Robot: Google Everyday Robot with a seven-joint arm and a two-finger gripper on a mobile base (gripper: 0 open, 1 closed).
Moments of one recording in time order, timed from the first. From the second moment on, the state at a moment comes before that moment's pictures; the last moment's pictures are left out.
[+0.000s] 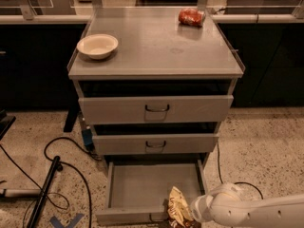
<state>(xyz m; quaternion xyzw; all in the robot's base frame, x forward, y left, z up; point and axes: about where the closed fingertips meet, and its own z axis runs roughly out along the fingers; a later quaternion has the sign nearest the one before) 0.419 -0.159 0.328 -0.25 0.95 0.13 0.15</state>
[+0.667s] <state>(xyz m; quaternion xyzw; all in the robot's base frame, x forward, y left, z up) 0.466 -0.118 0.266 -0.21 0.96 0.12 0.13</state>
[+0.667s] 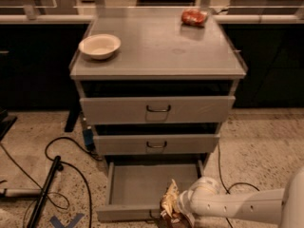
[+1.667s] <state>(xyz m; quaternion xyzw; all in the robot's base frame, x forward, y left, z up) 0.578 -0.113 0.475 -0.27 0.95 -0.01 0.15</state>
